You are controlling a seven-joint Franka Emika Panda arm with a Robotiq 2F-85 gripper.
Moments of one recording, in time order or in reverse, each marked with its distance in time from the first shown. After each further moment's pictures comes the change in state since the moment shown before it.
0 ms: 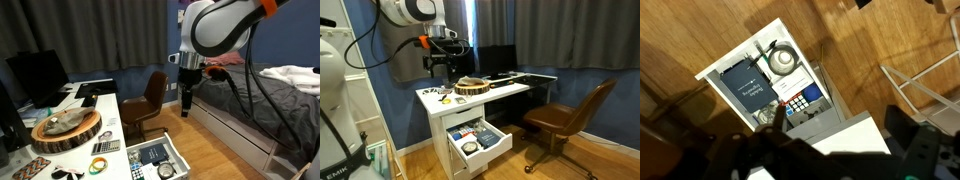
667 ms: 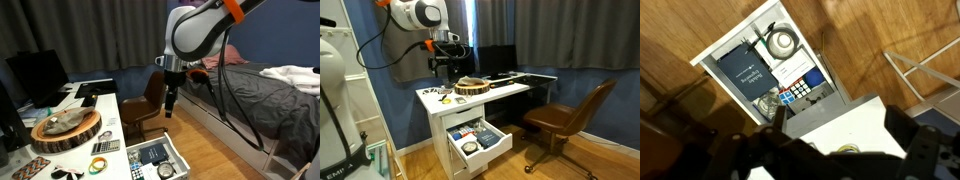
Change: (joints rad) arm -0.001 0.168 0.051 0.120 0.014 0.066 0.071
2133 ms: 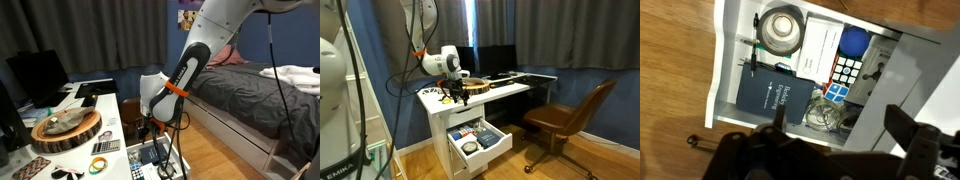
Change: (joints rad) arm 0.022 0.672 -0.014 0.261 -0.378 0.422 1.001
